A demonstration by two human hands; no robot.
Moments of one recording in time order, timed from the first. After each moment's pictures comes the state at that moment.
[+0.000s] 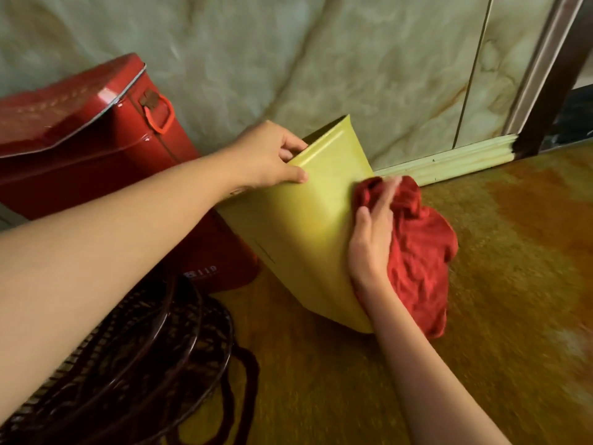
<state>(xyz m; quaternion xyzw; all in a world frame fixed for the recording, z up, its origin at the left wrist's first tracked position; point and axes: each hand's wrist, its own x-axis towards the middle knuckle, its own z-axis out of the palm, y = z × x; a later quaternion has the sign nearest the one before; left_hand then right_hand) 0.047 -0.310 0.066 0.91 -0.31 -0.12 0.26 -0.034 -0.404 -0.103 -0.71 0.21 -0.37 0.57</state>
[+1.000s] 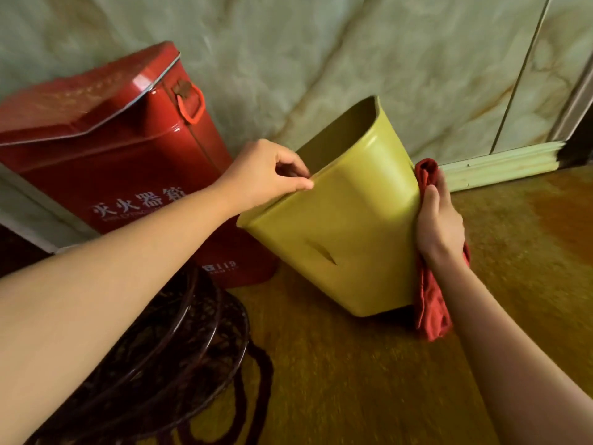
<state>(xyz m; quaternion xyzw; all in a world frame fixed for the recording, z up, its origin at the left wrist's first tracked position) 0.071 -0.263 0.038 0.90 -0.36 0.02 0.26 -0.019 -0.467 -0.099 -0.77 0.31 -0.26 0.50</state>
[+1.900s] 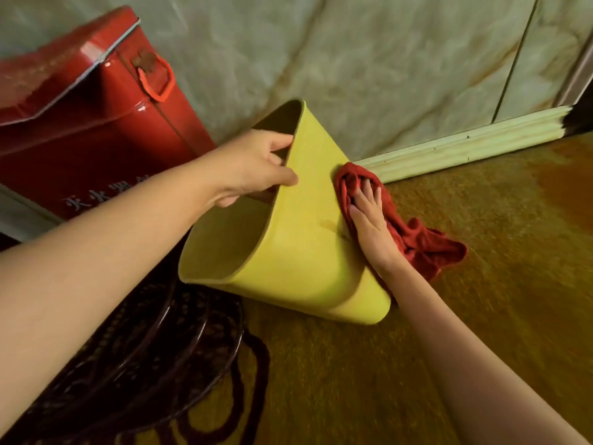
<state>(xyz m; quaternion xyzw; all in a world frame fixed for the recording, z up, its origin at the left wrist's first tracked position) 0.056 -0.279 0.035 0.89 -0.22 -0.21 0.33 -0.002 -0.413 -0.142 -0.75 0.09 -0.14 0.64</state>
